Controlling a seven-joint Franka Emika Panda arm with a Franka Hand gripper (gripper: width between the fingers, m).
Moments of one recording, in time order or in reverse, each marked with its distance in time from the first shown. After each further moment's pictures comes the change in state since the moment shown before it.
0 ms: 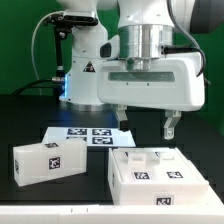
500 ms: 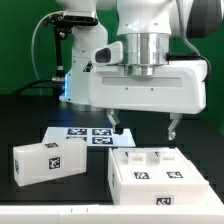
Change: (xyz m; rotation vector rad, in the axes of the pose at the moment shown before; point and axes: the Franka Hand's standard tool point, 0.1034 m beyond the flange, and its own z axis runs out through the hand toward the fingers) arm -0.006 0.008 0.005 -0.020 -0.009 -0.346
